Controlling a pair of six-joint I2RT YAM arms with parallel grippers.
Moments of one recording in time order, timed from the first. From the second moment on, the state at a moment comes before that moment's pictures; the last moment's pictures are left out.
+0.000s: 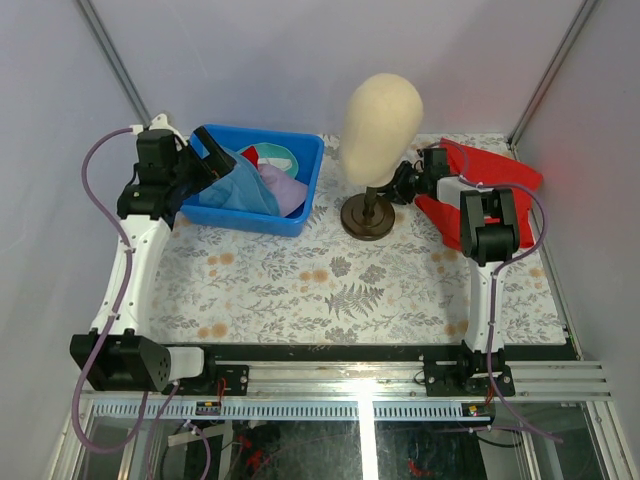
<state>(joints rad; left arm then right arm) 0.01 1.29 1.39 -0.59 0.13 -0.56 0.09 2.34 1.62 -0.08 -0.58 0.77</state>
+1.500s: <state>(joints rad) 0.31 1.67 1.31 -0.42 0.49 -0.62 0.24 2.12 1.25 -0.03 -0.72 0.72</state>
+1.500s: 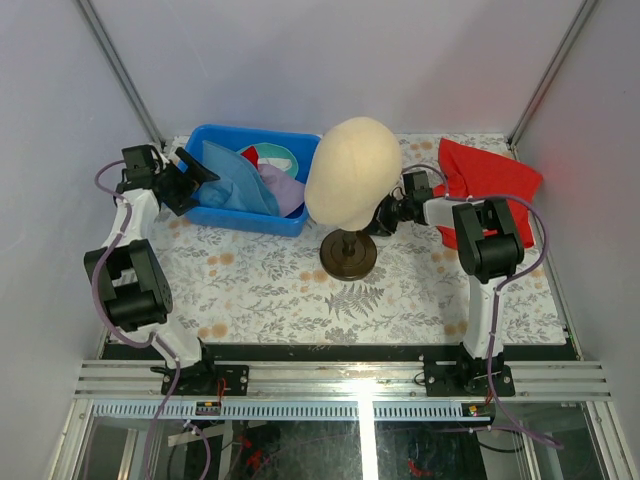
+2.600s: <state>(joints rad) 0.31 1.78 1.26 -0.24 0.52 -0.69 0.17 1.97 1.14 -0.15 -0.64 0.69</state>
